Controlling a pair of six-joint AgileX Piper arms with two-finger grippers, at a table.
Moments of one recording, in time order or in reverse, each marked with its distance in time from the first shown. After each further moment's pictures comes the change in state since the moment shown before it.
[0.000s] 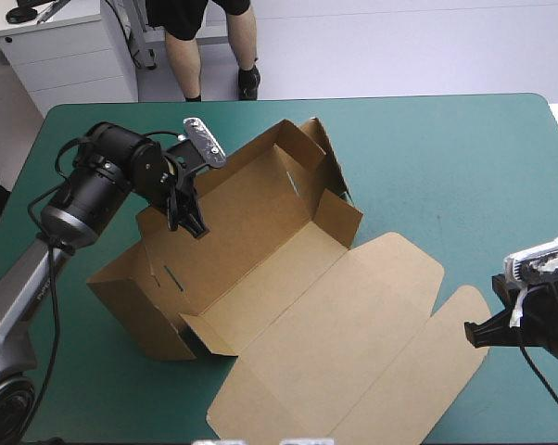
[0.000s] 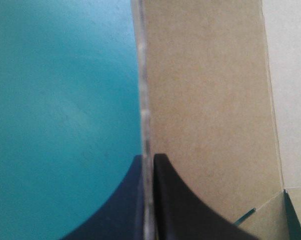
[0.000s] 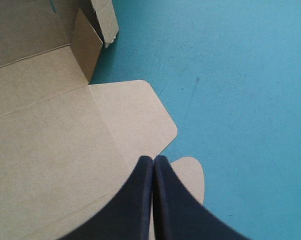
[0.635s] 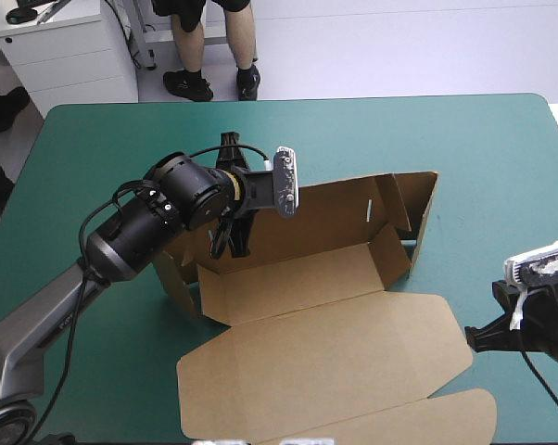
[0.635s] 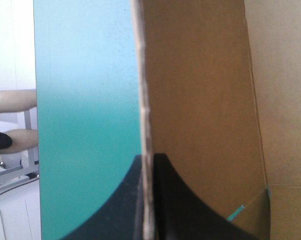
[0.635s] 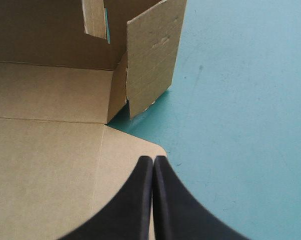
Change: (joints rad) left arm -0.308 -0.001 0.000 0.134 -0.182 0.260; right arm 0.000 -0.001 -0.004 0.000 0.043 0.012
